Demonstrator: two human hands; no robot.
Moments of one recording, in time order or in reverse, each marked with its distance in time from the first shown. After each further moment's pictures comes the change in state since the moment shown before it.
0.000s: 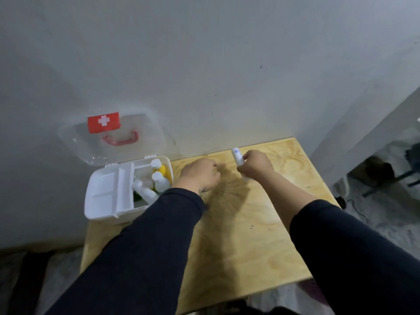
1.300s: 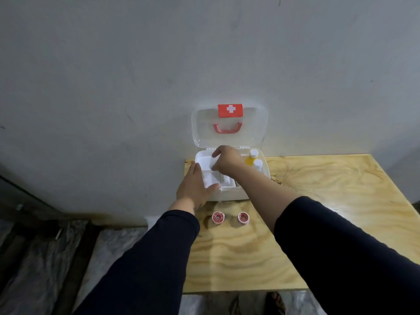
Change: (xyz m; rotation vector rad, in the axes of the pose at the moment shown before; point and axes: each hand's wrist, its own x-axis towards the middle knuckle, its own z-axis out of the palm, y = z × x) left_hand -0.146 -0.234 0.002 -0.340 0.233 -0.264; right_hand -0.134 -0.242 0.154 -0.054 -0.109 -0.377
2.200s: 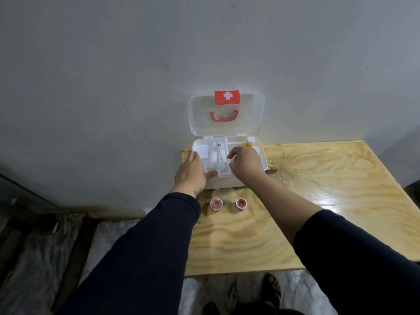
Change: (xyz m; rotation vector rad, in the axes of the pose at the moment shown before) left_hand 0.002 0.006 -0.003 0.112 -0.007 -0.048; right_hand -0.034 0.046 0.005 -0.097 0.190 0.000
